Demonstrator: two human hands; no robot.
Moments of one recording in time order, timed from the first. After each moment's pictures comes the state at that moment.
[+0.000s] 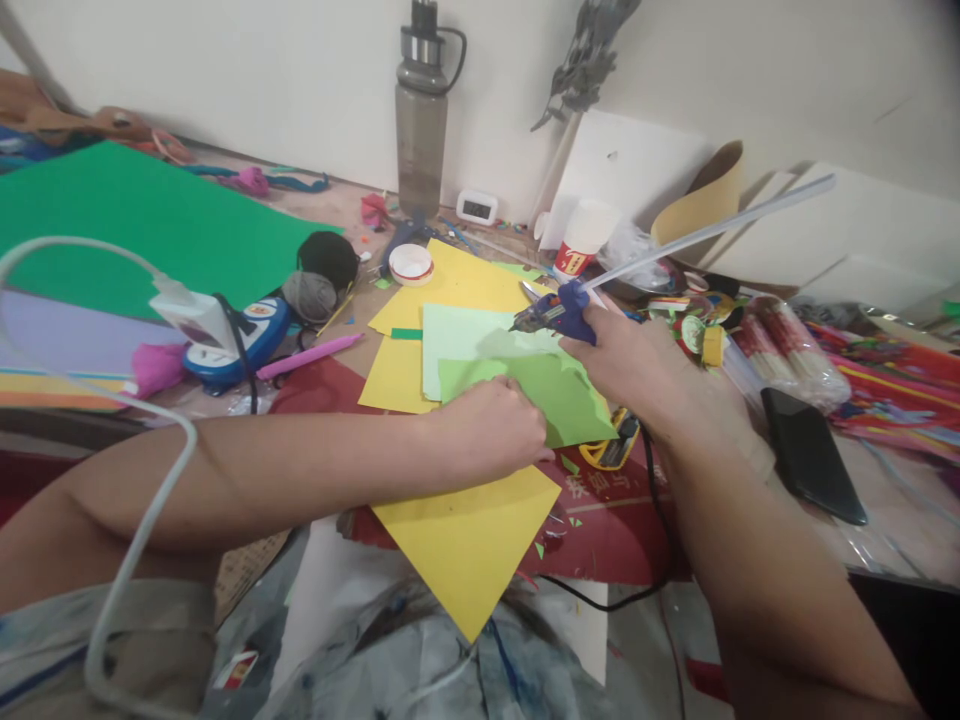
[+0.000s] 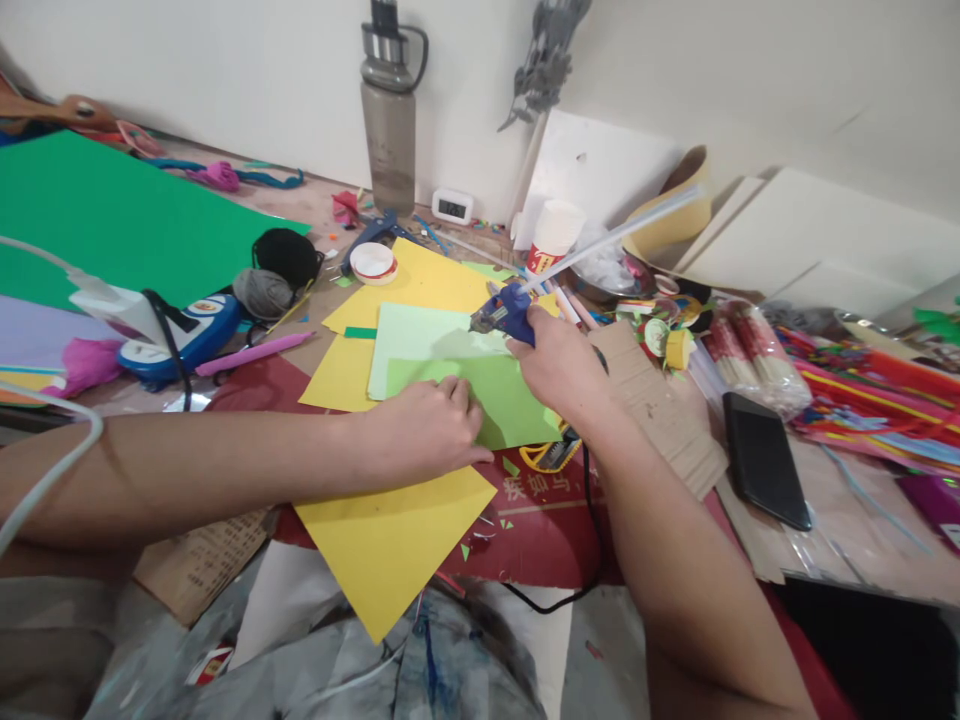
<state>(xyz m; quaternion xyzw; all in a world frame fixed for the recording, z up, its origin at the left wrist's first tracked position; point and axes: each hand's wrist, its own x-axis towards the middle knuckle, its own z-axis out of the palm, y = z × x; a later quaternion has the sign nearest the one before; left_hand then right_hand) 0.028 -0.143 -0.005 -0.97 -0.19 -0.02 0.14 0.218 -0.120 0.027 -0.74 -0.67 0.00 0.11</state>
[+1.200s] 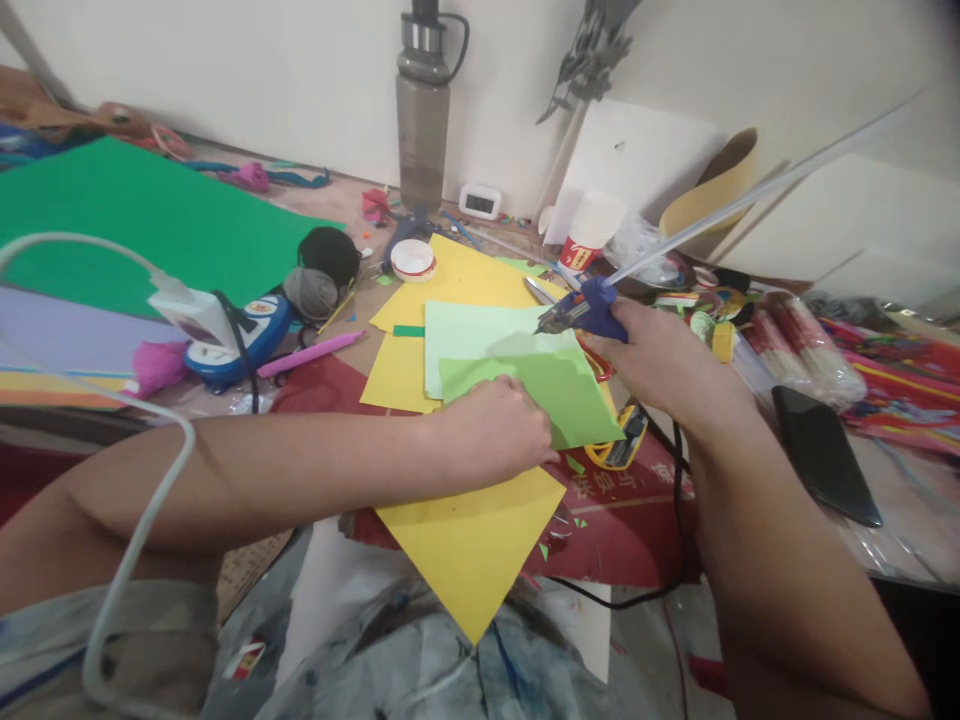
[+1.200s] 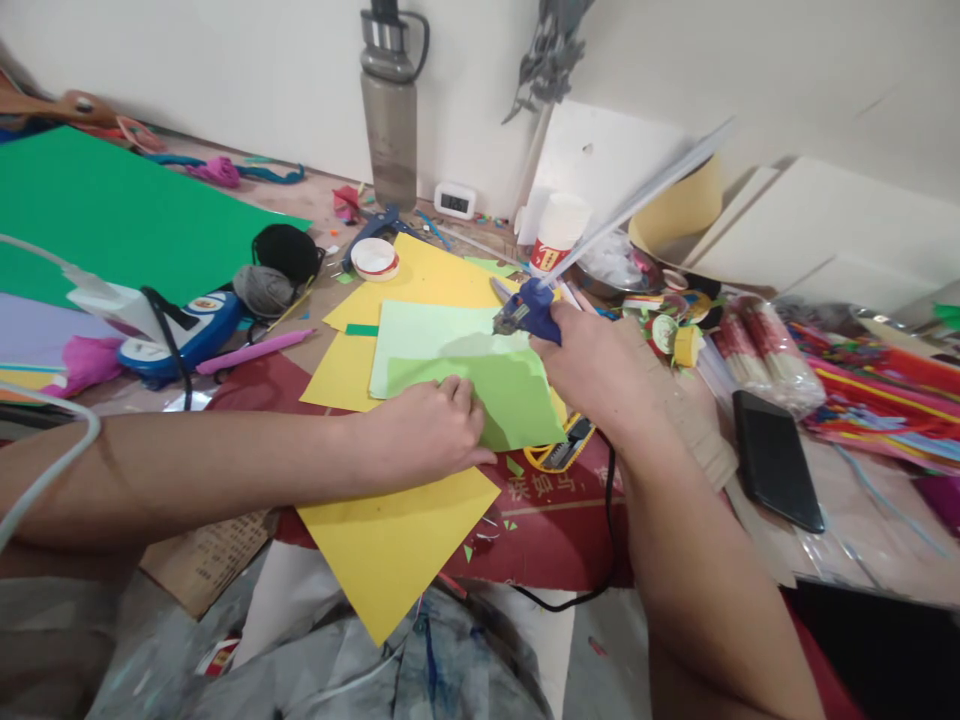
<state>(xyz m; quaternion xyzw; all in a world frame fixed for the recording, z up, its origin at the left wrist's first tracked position) 0.027 -0.145 -0.007 -0.97 -0.19 -0.04 0.12 0.223 -0.131 0.037 -0.72 -0.69 -0.01 0.08</state>
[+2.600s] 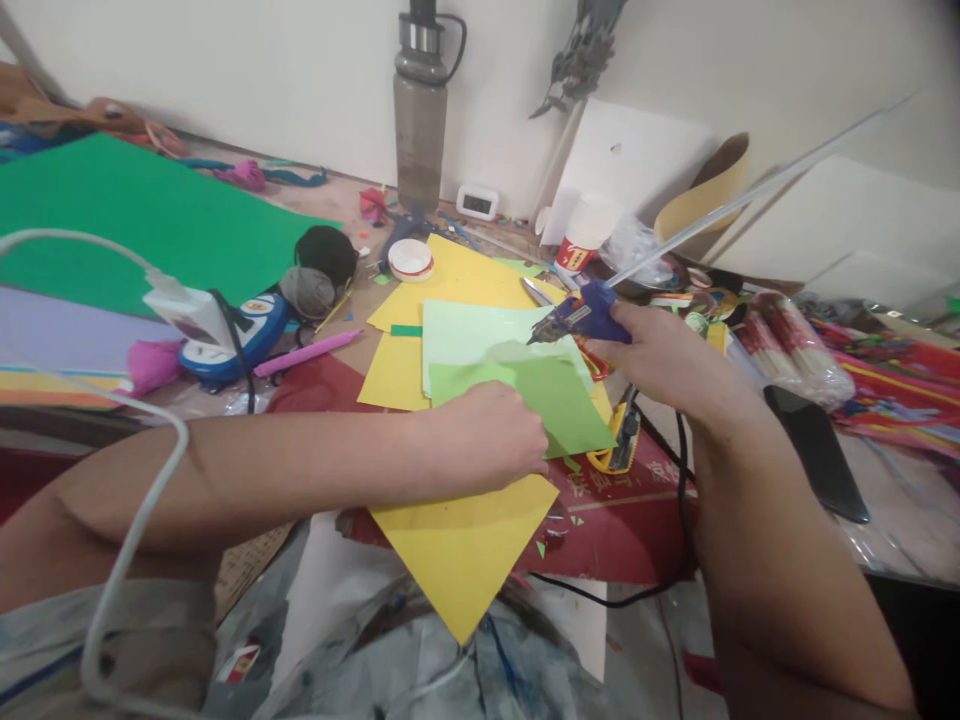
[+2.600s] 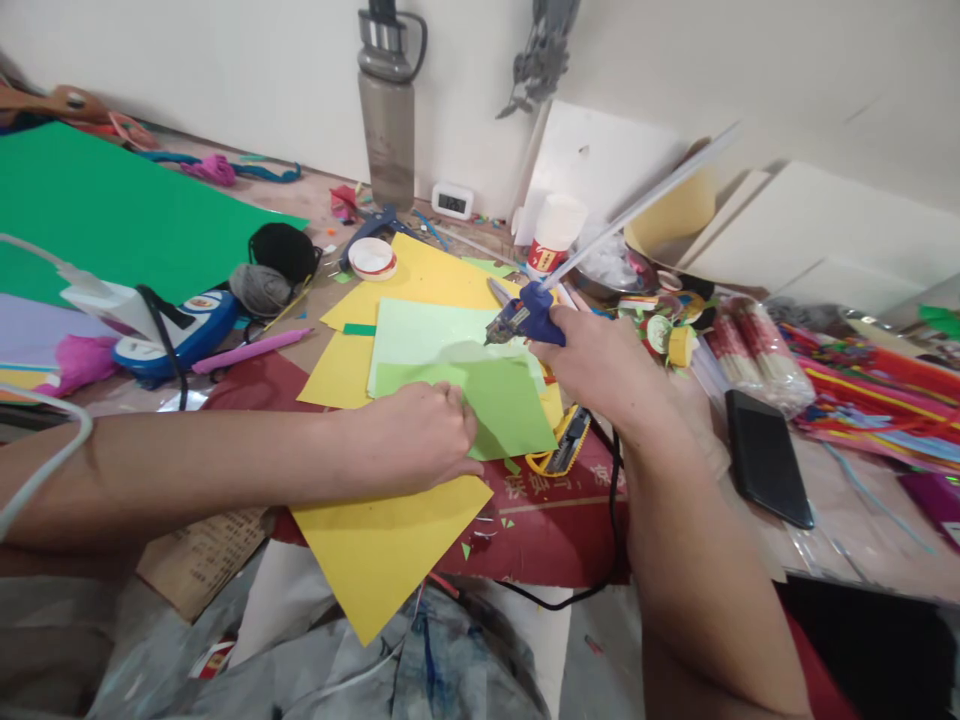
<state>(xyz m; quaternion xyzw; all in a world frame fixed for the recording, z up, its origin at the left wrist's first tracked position) 0.021 -0.144 0.002 -0.99 -0.14 0.00 0.08 0.236 -0.130 0.044 -0.71 -0.70 0.02 0.07</state>
